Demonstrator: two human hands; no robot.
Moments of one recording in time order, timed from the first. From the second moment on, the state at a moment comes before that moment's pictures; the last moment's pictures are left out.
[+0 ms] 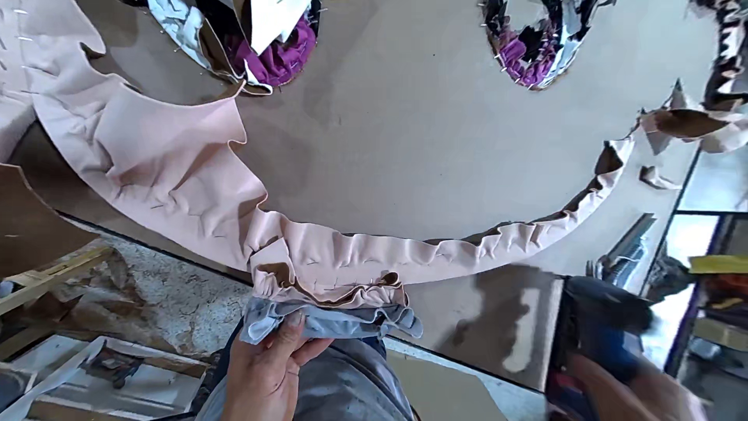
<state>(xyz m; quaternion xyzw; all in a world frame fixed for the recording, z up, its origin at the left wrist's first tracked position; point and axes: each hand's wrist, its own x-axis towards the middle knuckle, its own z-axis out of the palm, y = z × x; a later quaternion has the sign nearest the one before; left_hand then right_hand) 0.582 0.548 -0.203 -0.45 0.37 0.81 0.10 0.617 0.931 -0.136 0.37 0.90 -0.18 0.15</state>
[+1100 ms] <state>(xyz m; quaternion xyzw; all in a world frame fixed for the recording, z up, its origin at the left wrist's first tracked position) 0.591 0.539 -0.206 -0.42 0.31 0.85 0.11 0.529 0.840 -0.071 -0.19 0.90 -0.19 0.35</state>
